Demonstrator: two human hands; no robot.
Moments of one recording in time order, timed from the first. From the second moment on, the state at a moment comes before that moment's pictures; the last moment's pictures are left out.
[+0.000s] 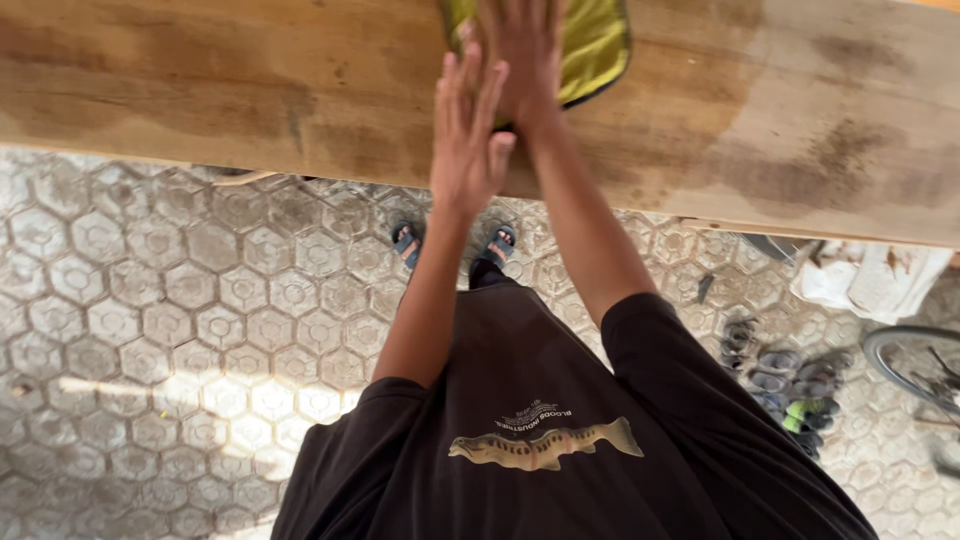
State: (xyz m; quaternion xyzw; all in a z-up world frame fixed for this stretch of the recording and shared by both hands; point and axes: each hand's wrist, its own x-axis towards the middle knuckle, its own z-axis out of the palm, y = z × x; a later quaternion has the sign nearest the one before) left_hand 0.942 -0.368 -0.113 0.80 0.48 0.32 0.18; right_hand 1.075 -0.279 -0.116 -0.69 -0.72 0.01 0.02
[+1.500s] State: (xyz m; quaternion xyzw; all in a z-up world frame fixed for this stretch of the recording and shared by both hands) left_hand 0.965 -0.366 -0.080 0.78 0.36 0.38 0.36; right_hand 1.096 -0.426 -0.074 -0.72 -0.69 0.05 0.03
